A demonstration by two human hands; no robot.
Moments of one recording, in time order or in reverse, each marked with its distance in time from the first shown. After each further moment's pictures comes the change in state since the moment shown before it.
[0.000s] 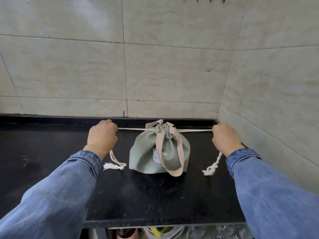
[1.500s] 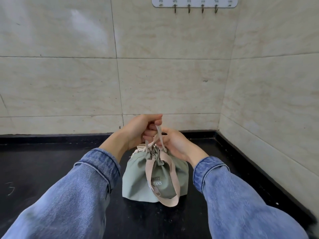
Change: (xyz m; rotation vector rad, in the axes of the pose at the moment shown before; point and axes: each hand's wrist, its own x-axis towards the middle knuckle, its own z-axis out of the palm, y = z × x) left_hand 0.062 0.108 -0.070 -1.639 -0.764 -0.027; right_hand 0.058 -0.113 -0.011 1.934 -0.748 -0.071
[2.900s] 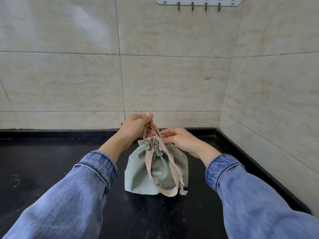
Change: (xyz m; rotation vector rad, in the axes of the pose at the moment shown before) left_hand -0.014 -0.021 -0.019 0.166 0.309 0.205; right_hand -0.030 -0.010 -0.001 -0.662 0.172 0.035
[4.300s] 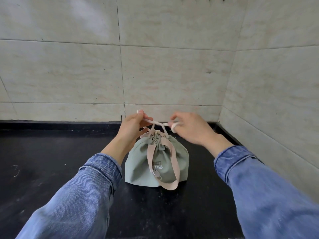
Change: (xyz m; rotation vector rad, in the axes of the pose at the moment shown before) left_hand -0.001 -0.037 0.003 -0.264 0.196 -0.042; right_hand -0.010 -0.005 -0.023 -0.672 0.326 -0.379
